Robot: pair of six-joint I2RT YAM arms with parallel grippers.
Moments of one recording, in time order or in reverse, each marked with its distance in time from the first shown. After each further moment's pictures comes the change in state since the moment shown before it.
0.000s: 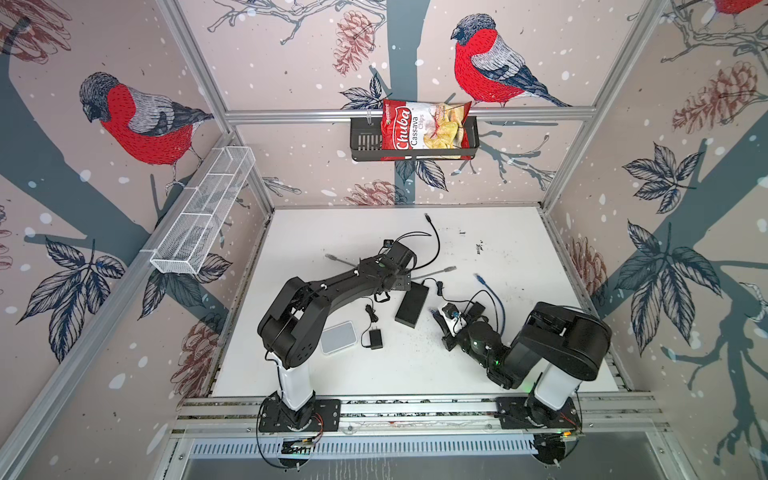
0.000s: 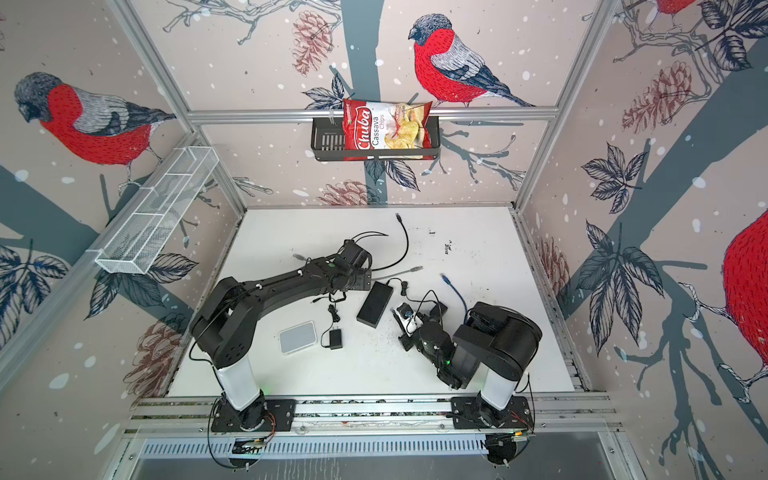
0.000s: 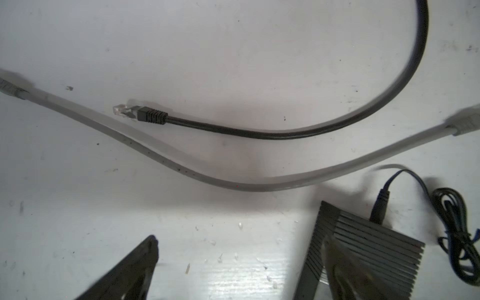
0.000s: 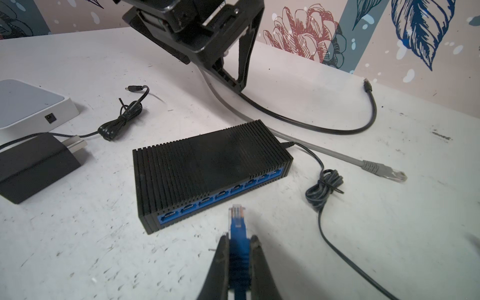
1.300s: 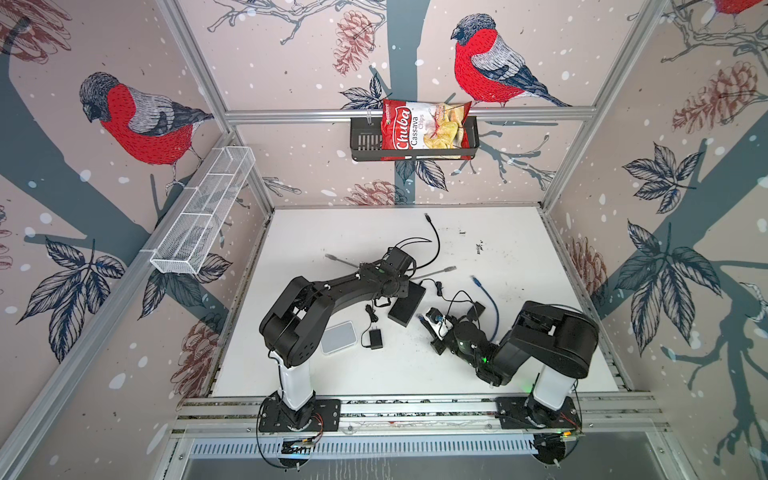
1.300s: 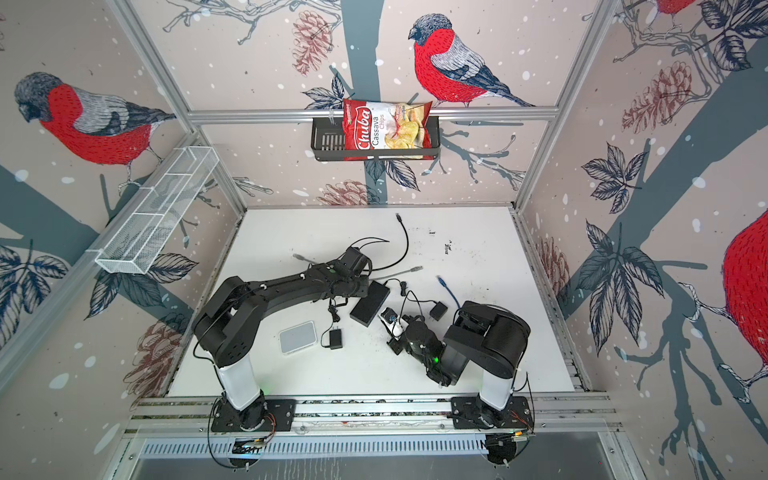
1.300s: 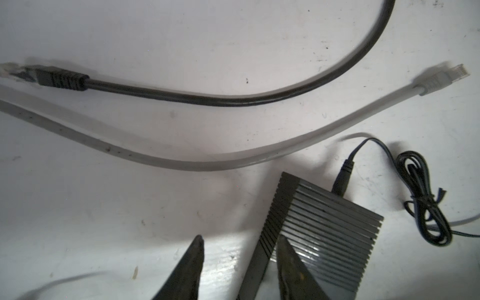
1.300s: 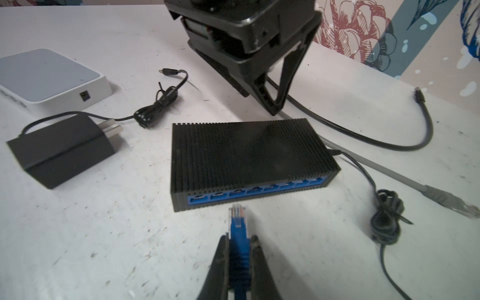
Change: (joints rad) left arm -0.002 0.016 -0.057 0.097 0.160 -0.004; right arm 0.065 0.053 0.098 -0.105 -0.002 -0.036
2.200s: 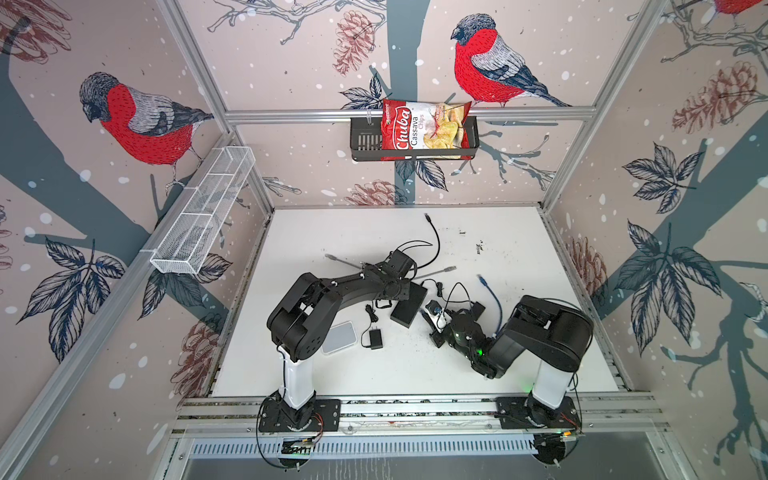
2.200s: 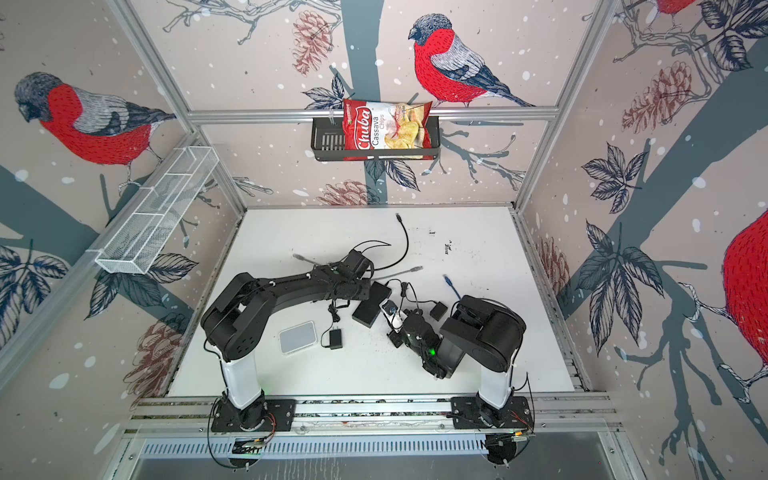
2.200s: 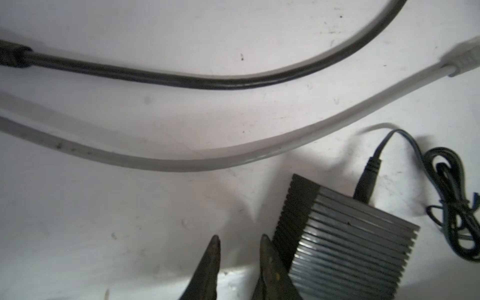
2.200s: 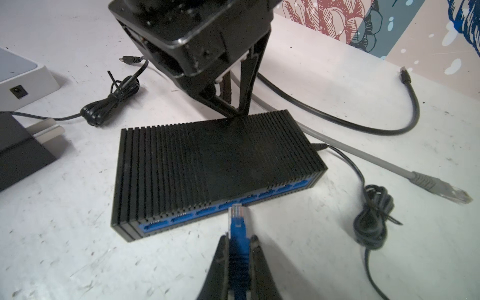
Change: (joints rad) left arm 0.000 0.048 -0.012 0.037 0.050 0.000; right arm -0.048 0.040 0.055 -0.053 -0.002 0.008
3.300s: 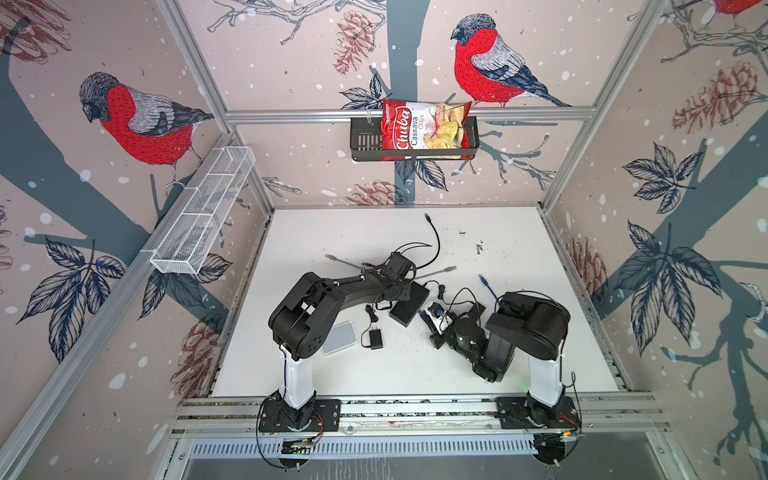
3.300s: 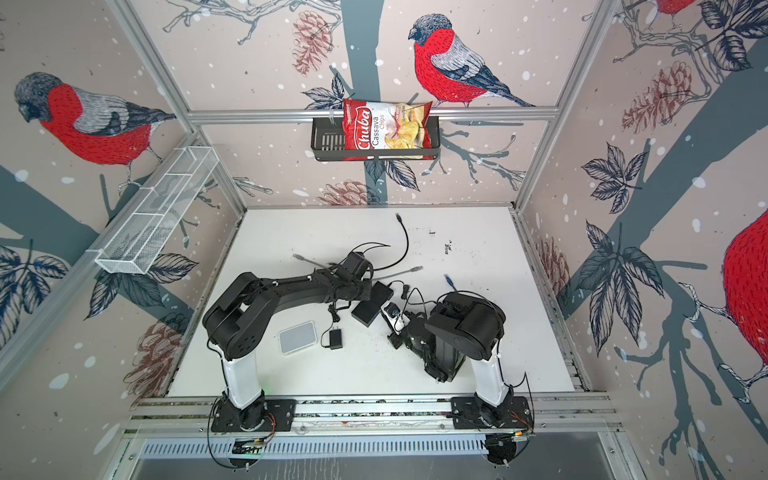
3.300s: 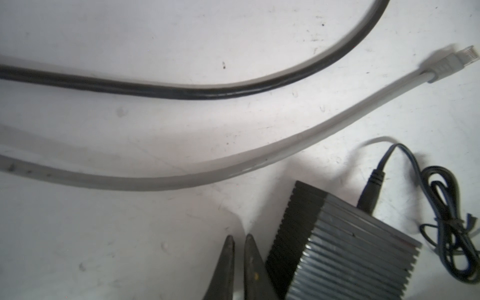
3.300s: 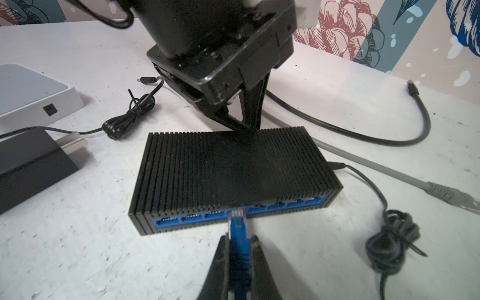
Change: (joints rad) left arm 0.000 0.013 -0.045 0.113 0.047 0.004; right arm -0.006 0.148 -0.026 0.270 -0.049 0.005
